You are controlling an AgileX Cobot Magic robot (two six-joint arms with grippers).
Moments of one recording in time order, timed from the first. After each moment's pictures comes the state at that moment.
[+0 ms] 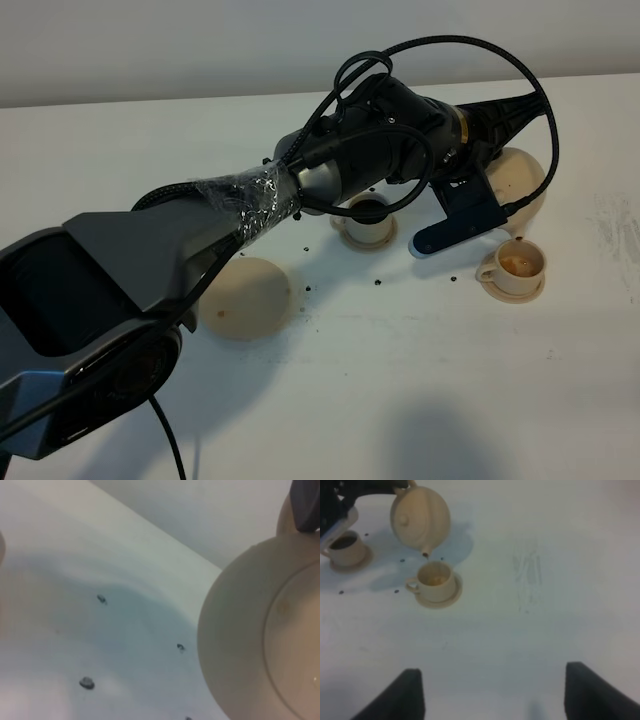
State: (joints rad) left arm -0.80 2.35 -2.01 0.17 0.40 2.06; right arm -0.05 -0.01 -0.52 0.09 1.12 -0.06
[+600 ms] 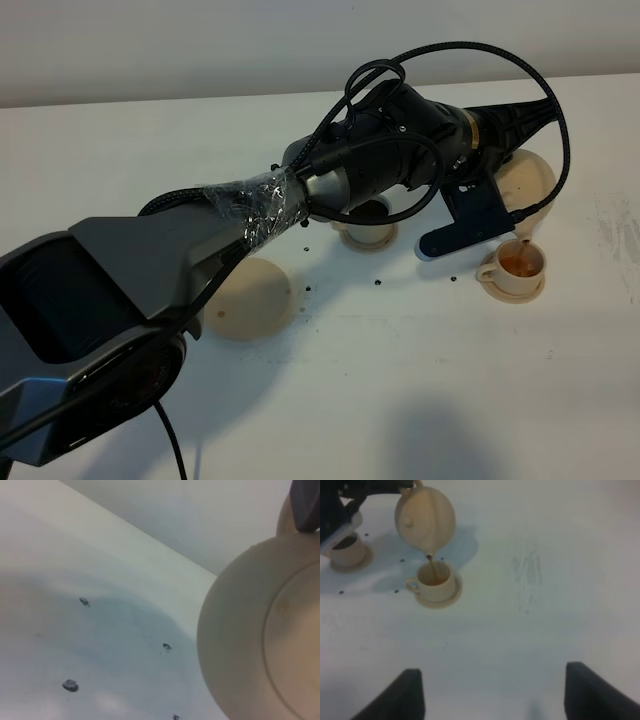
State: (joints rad) left arm -0.82 2.35 -2.01 0.20 0.38 2.06; right arm -0.05 -0.01 -0.52 0.09 1.12 -0.06
